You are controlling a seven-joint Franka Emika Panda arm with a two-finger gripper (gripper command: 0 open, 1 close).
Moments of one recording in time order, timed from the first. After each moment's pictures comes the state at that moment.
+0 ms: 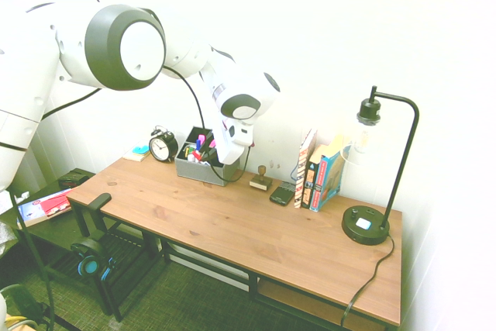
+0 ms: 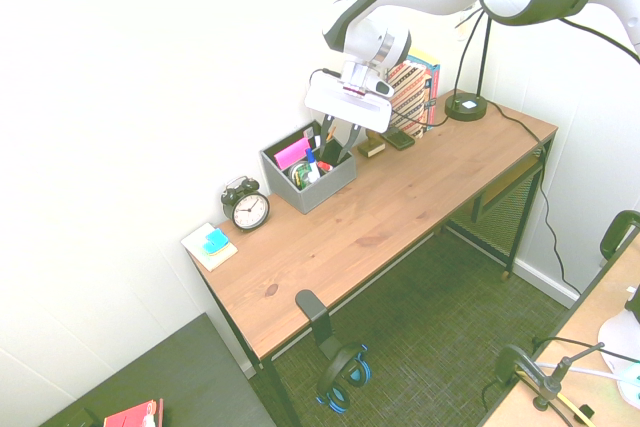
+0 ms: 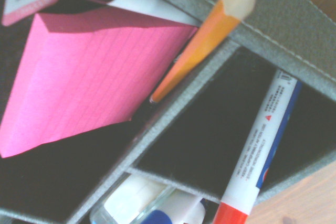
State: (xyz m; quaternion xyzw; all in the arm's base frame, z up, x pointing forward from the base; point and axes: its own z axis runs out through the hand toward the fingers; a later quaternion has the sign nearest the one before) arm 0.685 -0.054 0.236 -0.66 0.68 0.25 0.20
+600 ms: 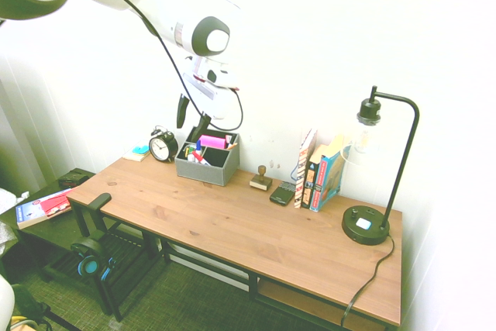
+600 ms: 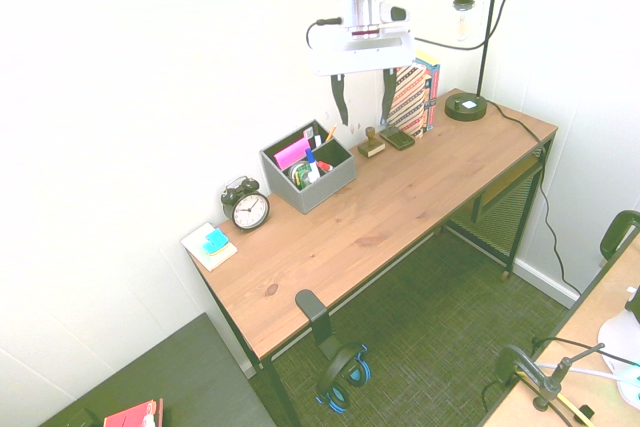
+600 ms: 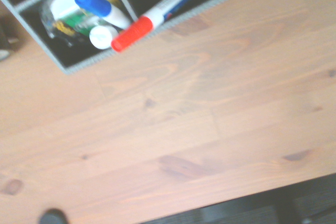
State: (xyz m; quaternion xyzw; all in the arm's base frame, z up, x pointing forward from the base) arm 0.578 -0.005 0.402 -0.82 0.55 0.13 0.01
